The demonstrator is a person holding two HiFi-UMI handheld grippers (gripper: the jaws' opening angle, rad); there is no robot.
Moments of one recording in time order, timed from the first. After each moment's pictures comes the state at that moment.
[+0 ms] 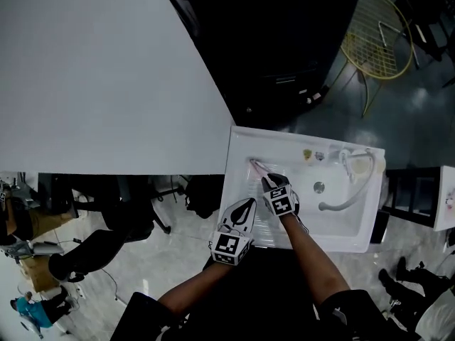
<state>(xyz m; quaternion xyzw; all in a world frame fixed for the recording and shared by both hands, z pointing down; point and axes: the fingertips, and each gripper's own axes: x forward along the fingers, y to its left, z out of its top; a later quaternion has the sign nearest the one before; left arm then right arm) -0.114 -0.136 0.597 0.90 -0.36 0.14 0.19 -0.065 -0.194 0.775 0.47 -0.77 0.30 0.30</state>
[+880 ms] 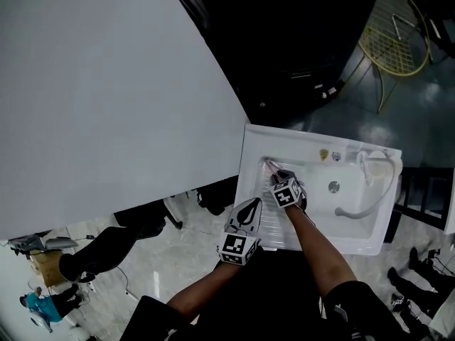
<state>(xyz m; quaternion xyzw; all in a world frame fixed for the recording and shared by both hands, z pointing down) -0.142 -0.157 0.622 0.89 -0.39 0.15 0.21 -0.083 -0.213 0.843 0.44 -0.75 0.32 0.38</state>
